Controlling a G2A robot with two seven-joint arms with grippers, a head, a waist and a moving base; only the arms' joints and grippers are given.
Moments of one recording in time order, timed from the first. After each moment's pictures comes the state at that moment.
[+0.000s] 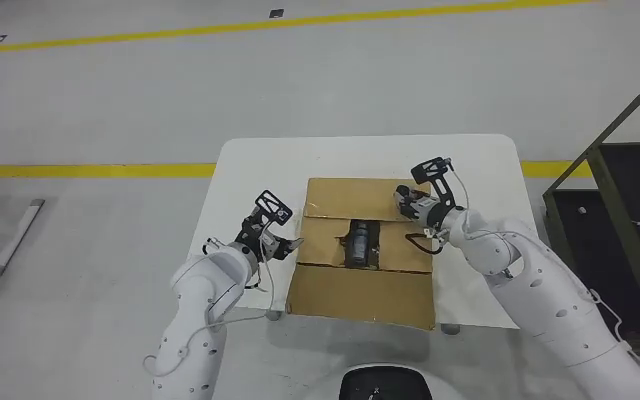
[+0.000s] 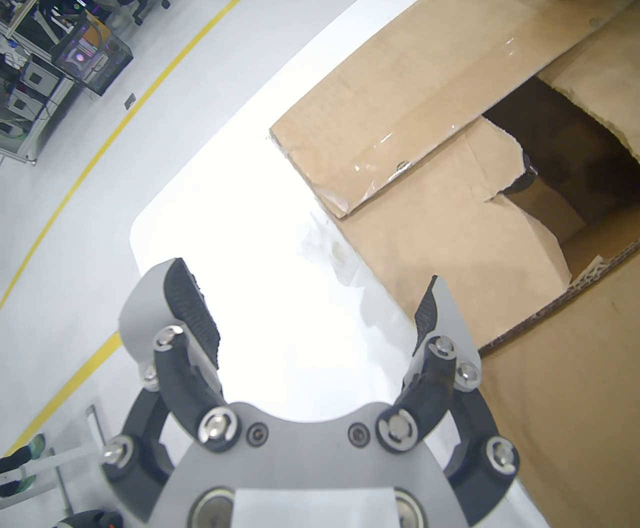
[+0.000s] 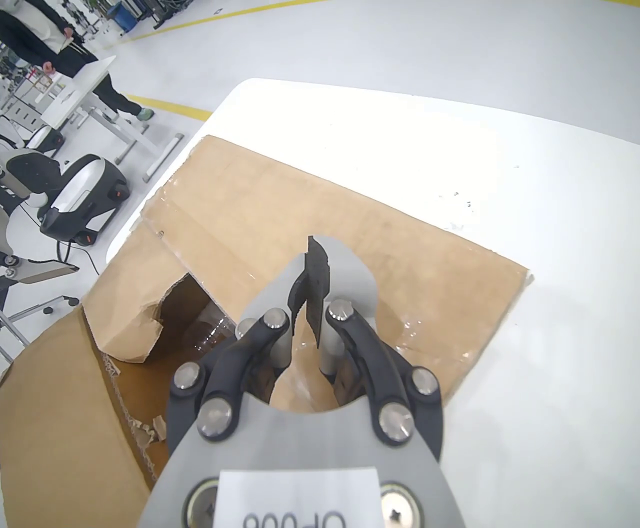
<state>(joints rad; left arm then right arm) 1.15 -1.23 -1.41 -1.83 1.49 -0.58 -0.77 -0.96 -1.20 1.13 -1.43 -0.71 -0.14 0.48</state>
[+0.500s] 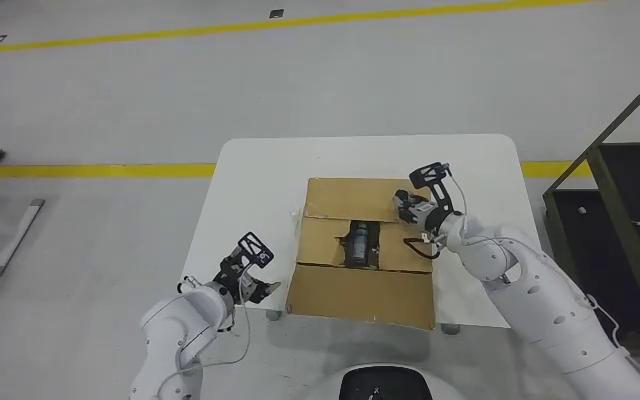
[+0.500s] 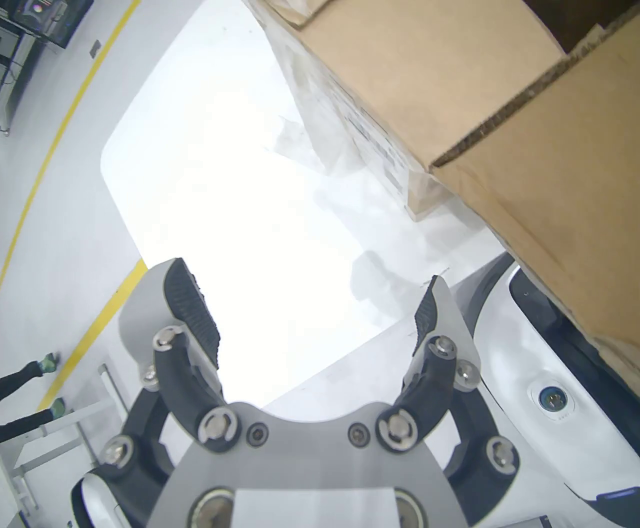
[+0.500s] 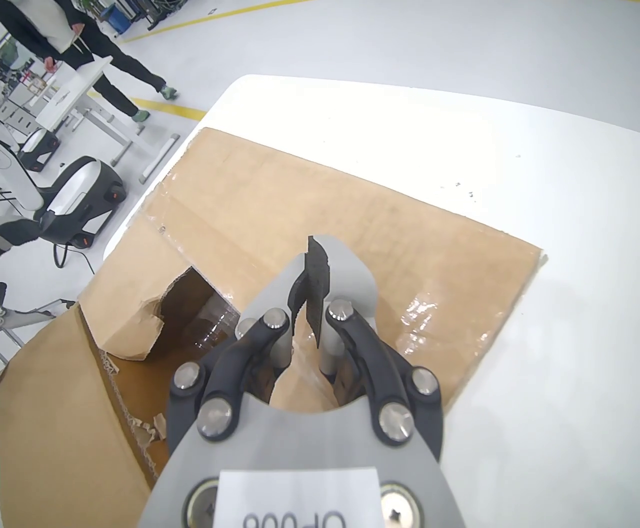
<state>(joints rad) 1.39 -1.19 -1.56 -1.96 1.45 -0.75 -0.86 -0.98 -1.20 1.13 -1.45 -0.73 -0.10 0.47</state>
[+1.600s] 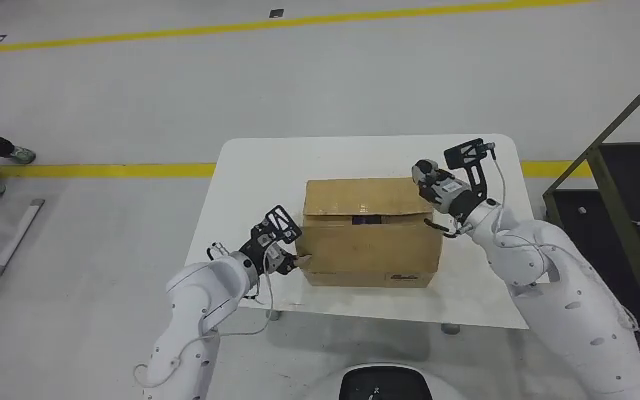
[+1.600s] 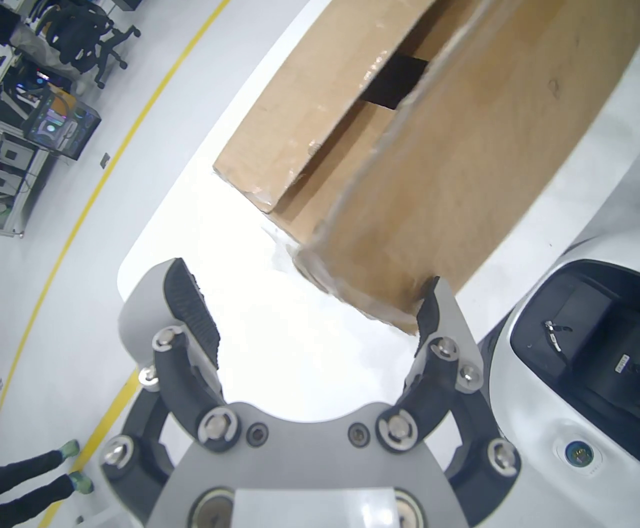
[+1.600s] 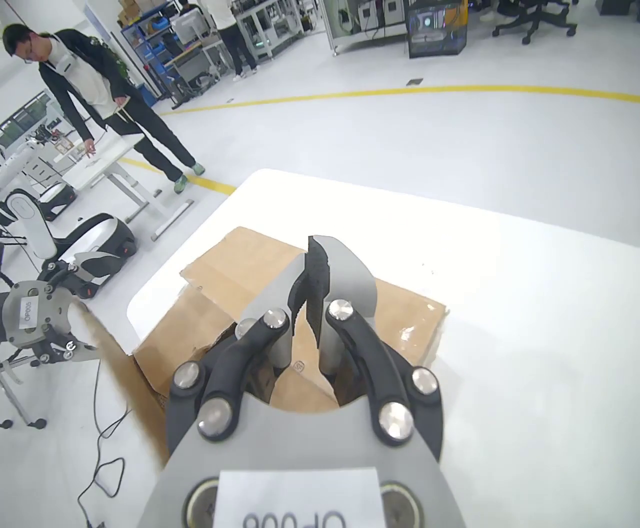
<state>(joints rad) 1.15 -1.18 -1.36 -1.83 1.45 -0.69 -0.68 -1.10 -1.18 1.31 -1.72 -0.79 -0.12 0.39</state>
